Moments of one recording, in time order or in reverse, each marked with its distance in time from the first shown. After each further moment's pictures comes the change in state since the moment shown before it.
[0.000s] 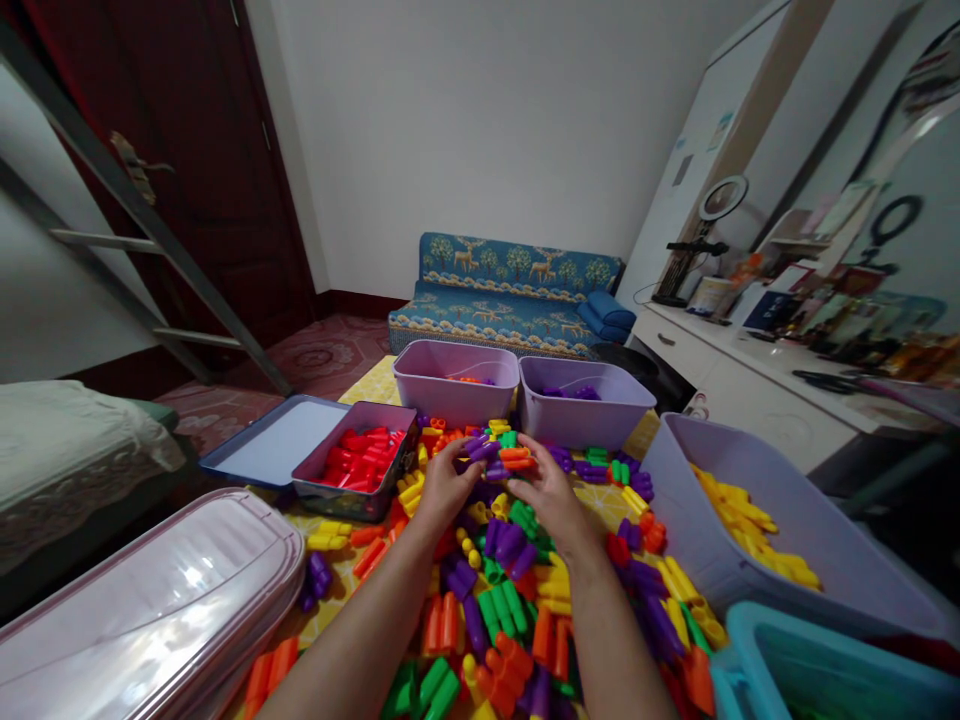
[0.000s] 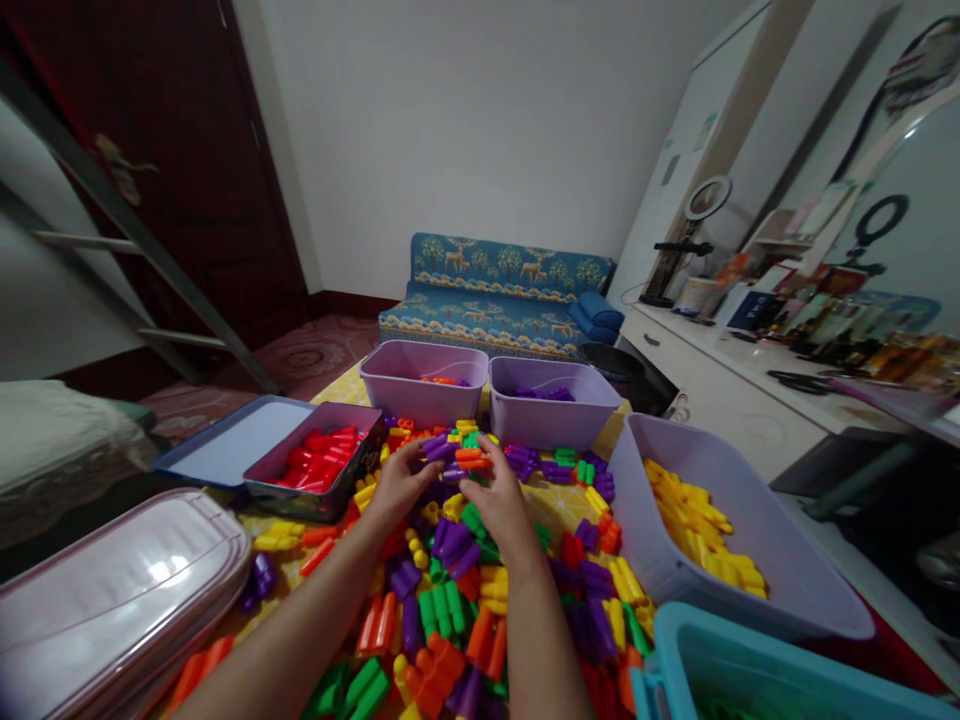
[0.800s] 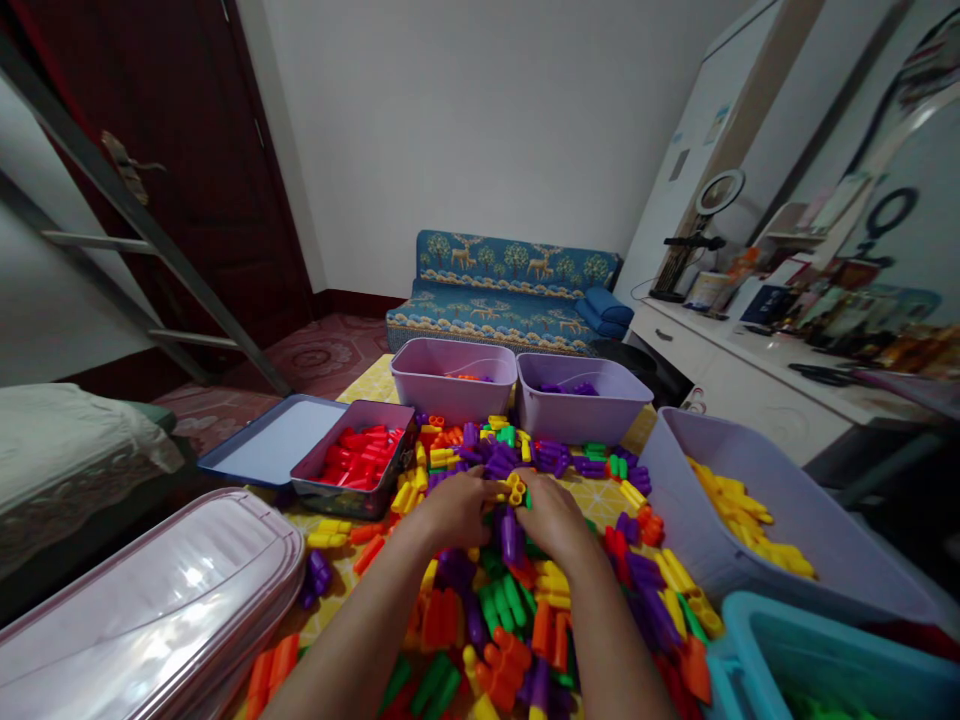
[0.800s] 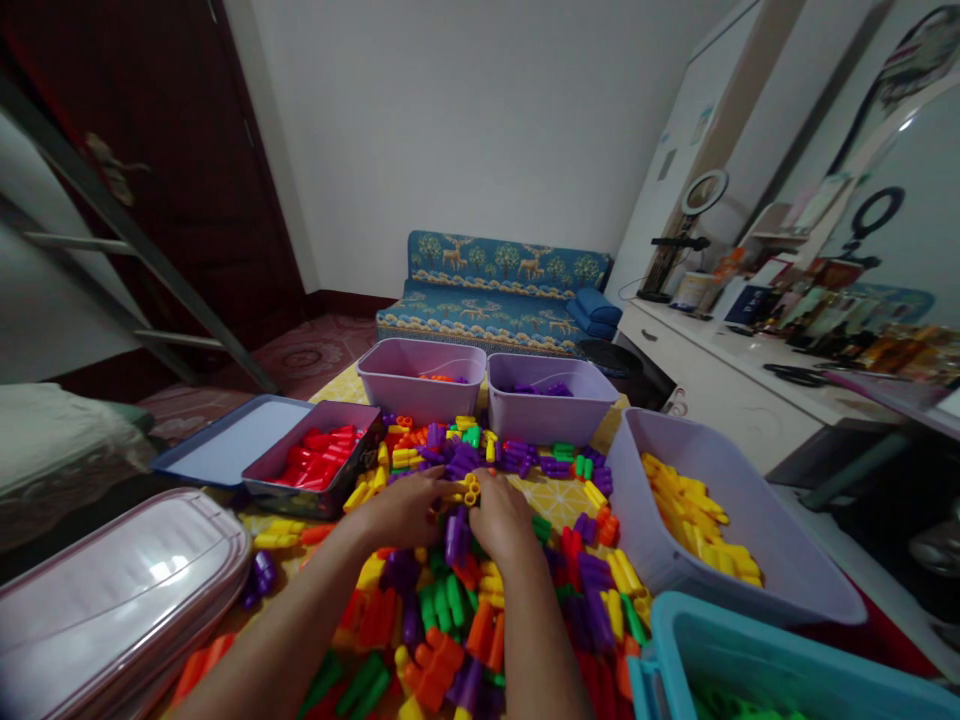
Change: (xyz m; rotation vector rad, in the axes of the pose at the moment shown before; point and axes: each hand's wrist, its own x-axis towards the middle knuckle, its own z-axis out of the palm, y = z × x) left_hand -0.022 0.045 -0.016 0.662 -0.628 0.218; right_hand -0.016 -0.014 -0.007 -1.081 -0.148 0.108
